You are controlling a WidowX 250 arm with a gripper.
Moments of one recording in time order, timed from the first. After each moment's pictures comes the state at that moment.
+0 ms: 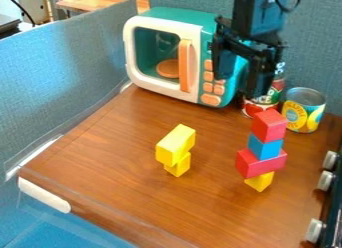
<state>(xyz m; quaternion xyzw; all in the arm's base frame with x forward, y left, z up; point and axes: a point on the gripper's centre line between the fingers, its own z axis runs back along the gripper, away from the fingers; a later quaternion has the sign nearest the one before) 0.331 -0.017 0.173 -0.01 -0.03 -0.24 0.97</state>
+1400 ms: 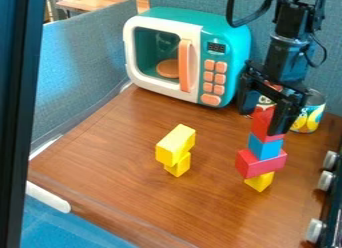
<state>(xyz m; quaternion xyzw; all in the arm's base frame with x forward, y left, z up) 0.362 -0.045 0.114 0.01 0.04 -0.25 0.97</state>
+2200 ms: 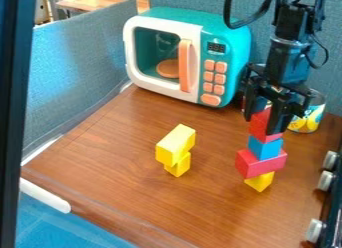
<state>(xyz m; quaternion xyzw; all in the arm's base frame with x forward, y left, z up) 0.358 -0.050 0.114 -0.01 0.02 -0.24 0.97</state>
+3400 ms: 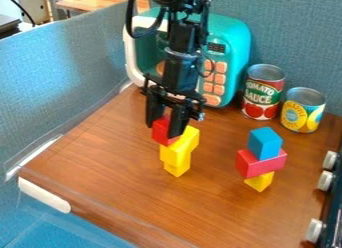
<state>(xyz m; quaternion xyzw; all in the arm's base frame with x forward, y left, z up) 0.318 0.070 0.083 0.03 0.09 -0.08 0.99</state>
